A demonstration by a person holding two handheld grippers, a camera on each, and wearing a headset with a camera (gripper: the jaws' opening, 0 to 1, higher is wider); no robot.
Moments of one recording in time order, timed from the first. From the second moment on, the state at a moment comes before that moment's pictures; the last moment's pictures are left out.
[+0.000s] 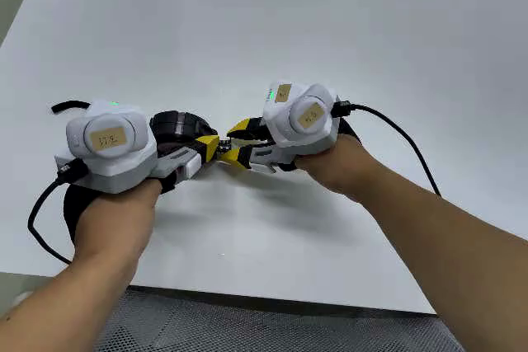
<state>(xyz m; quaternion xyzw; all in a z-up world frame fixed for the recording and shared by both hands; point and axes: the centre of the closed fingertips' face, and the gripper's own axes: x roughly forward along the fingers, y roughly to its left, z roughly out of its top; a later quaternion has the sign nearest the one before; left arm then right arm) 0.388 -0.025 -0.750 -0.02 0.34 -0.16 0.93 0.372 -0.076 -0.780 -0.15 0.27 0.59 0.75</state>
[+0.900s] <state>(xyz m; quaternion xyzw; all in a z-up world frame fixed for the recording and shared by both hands) 0.357 -0.011 -0.730 0.01 0.31 -0.25 0.92 0.350 -0.140 -0.757 -0.13 0.28 0.52 0.79</state>
